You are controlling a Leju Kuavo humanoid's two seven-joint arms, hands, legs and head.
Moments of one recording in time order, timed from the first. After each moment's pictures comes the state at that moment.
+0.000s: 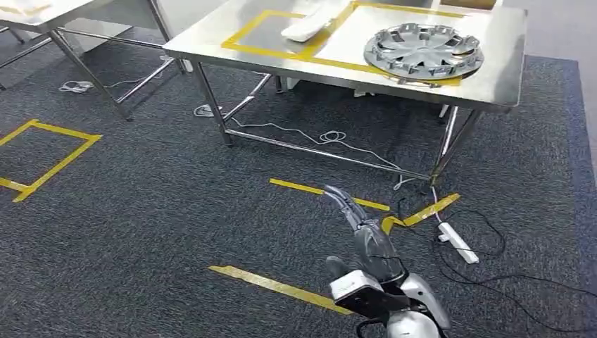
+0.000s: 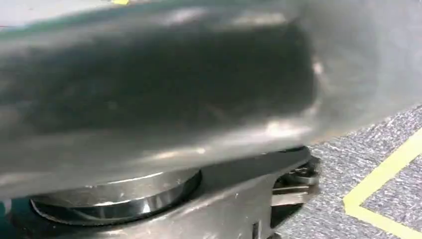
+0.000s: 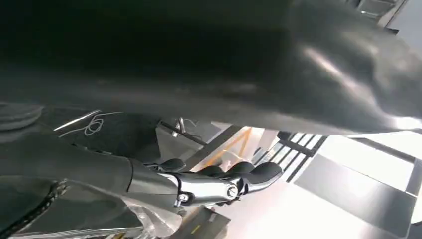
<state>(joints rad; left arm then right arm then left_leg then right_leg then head) -0.08 -0.20 1.19 -0.23 -0.97 -0.15 -0.38 0.15 0.12 0.41 -1.80 0.59 -0.11 -0.39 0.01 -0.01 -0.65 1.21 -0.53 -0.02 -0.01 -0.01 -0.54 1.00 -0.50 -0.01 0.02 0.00</state>
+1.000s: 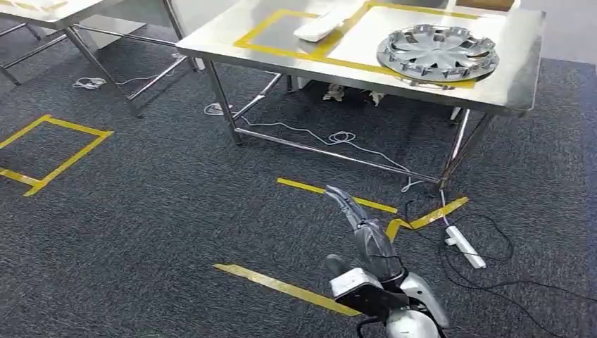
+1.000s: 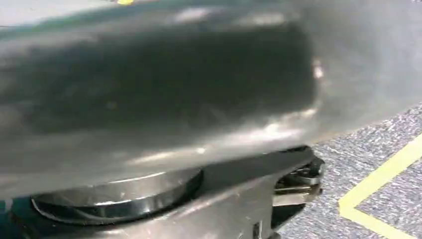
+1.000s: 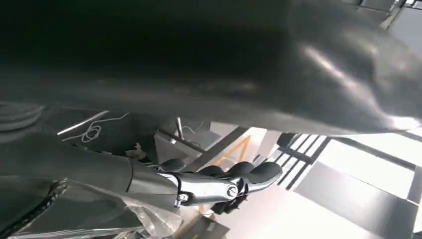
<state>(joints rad) -0.07 -0.20 1.20 -0.23 -0.97 -0.15 -0.38 0.15 0.13 0.40 -1.79 0.58 -0.11 -0.39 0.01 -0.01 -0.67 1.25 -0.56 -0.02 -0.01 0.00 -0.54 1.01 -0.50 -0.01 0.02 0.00</state>
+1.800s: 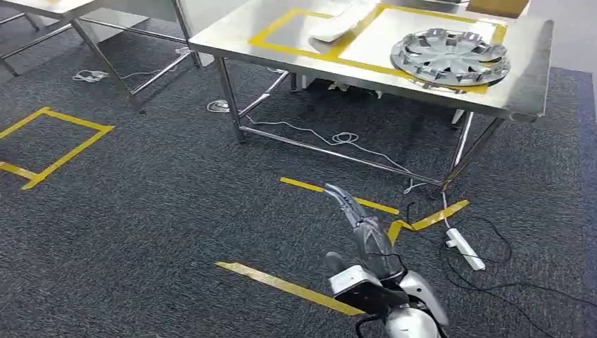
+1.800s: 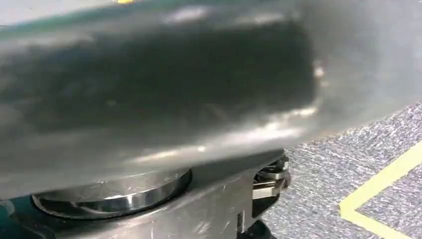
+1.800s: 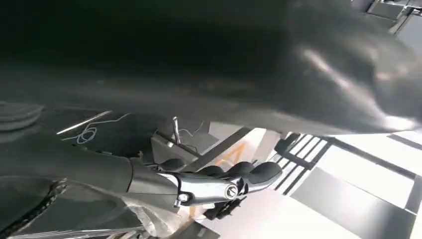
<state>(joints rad) -0.07 -0.21 1.20 -0.23 -0.98 -0.15 -0.38 0.14 0.13 0.40 -1.78 0.58 -0.10 -0.39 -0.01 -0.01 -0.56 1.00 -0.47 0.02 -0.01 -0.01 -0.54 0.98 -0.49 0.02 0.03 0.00</state>
